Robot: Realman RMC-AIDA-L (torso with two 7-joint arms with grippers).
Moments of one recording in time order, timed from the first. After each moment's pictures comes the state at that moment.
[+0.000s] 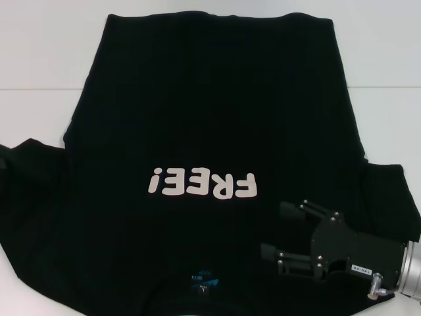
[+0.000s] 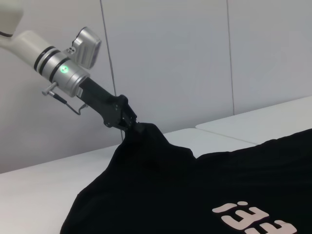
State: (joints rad) left arm -0.52 -1.86 0.50 0.75 2.38 1.30 -2.46; right arm 0.49 2.10 -0.64 -0.25 -1.88 -1.46 0.82
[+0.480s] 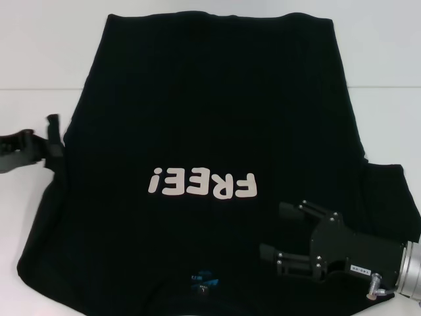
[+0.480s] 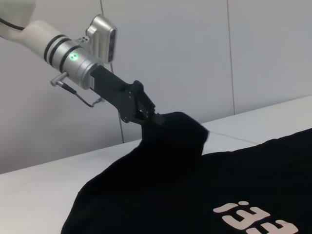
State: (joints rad) left arm -0.59 -1.92 0.50 0.79 2.35 1.43 -2.49; right arm 0.49 2.10 -0.64 -0.25 -1.88 -1.46 0.82
